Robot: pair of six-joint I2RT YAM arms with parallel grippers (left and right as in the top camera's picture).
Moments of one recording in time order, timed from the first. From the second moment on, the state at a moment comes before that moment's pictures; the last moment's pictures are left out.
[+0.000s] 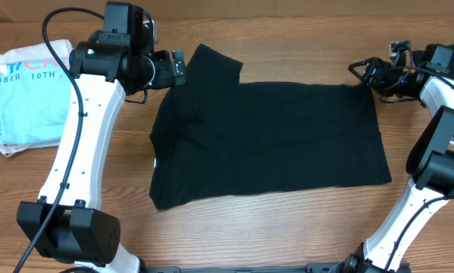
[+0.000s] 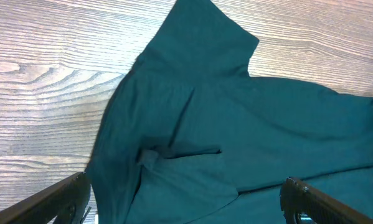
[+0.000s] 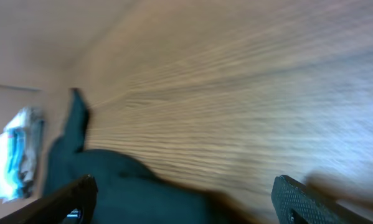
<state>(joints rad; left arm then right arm) -0.13 1.76 1.79 -1.09 0.17 -0.31 -0.41 2.31 1.71 -0.48 -0.93 0.00</state>
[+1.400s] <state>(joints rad) -0.13 1.76 1.79 -1.09 0.17 -0.31 -0.27 2.32 1.79 -0.64 -0.12 0.19</state>
